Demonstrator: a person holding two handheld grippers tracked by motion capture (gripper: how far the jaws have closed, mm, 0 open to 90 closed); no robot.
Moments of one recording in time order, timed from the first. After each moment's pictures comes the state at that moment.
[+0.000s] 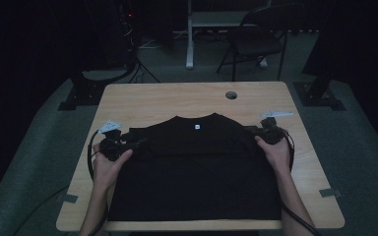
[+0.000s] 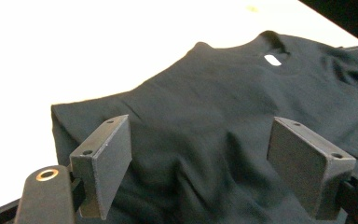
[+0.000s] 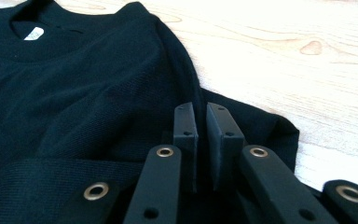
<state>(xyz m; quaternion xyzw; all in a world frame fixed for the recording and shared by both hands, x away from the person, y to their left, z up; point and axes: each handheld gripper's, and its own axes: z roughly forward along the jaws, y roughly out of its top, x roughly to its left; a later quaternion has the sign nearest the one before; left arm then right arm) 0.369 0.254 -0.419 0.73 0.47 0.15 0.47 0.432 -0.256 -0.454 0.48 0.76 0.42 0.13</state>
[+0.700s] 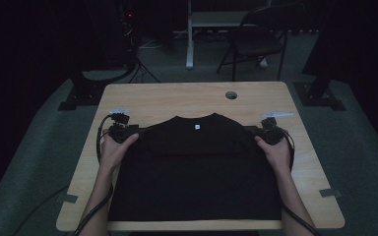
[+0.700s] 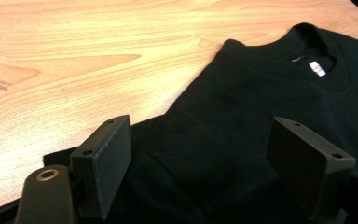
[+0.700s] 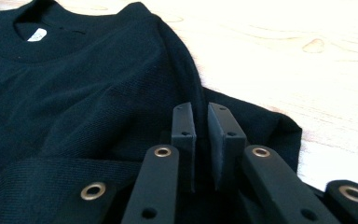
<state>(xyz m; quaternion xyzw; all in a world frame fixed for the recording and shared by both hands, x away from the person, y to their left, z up) 0.438 0.249 -0.430 0.75 0.50 0.08 0.43 0.431 -0.256 -0.454 0.48 0.76 0.42 0.12</state>
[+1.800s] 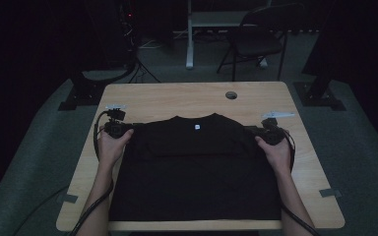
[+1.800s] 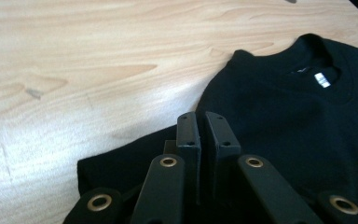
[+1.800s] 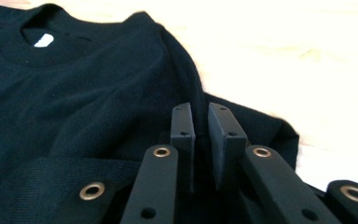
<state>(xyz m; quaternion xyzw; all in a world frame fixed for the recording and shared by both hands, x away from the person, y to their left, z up) 0.442 0.258 -0.414 0.75 0.51 0.09 0.42 0.427 -0.256 -0.450 0.48 0.75 0.43 0.14</state>
